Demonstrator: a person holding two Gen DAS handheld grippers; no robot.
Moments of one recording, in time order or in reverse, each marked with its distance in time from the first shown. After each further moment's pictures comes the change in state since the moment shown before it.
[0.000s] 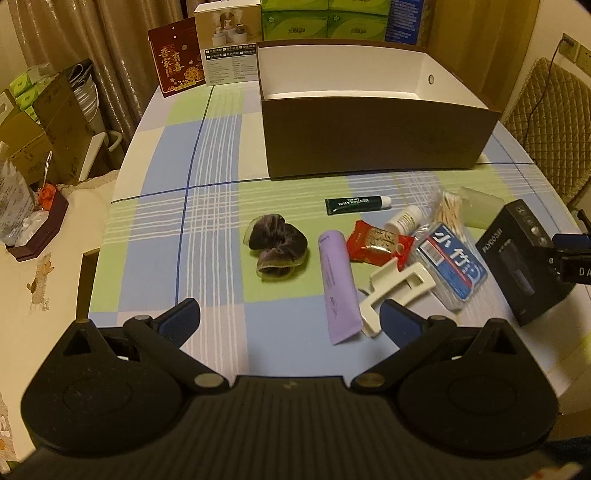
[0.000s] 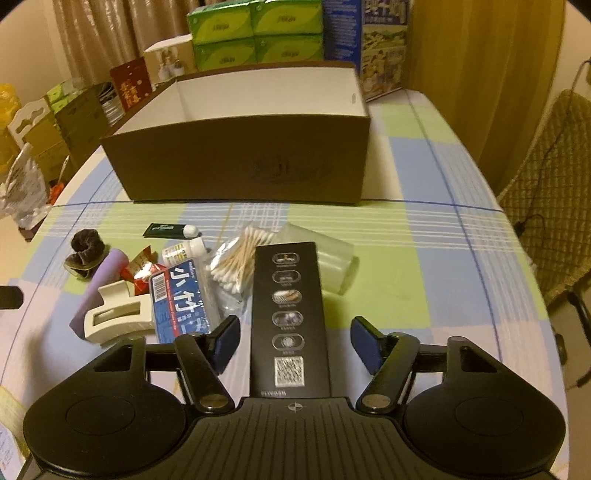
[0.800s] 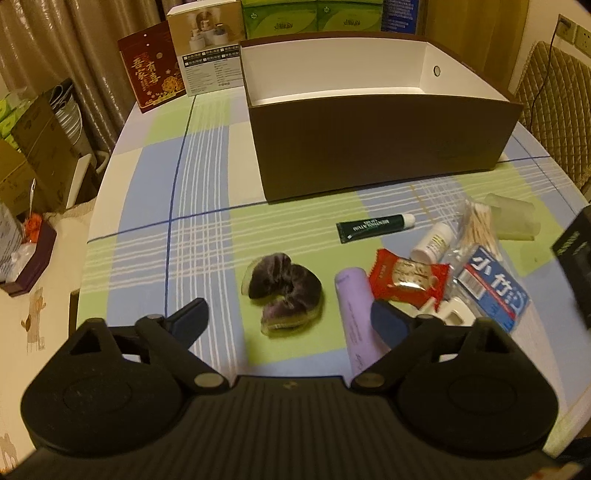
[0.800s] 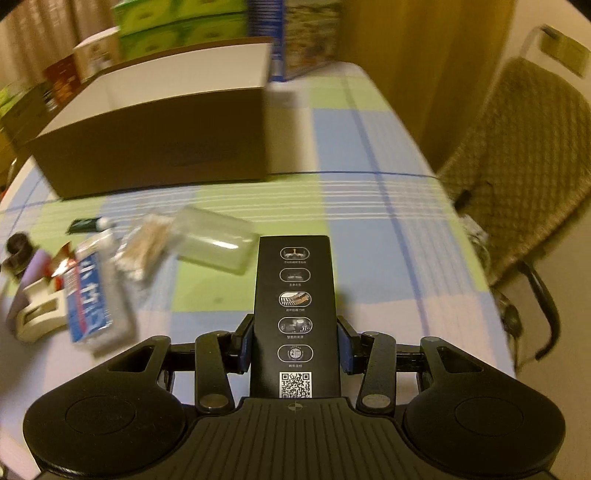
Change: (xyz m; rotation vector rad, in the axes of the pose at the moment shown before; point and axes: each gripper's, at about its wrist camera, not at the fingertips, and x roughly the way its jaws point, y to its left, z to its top) left arm 0.063 0.007 0.033 0.079 -0.020 -0.007; right arm 0.002 -0.066 -0.003 0.097 0.066 -0.168
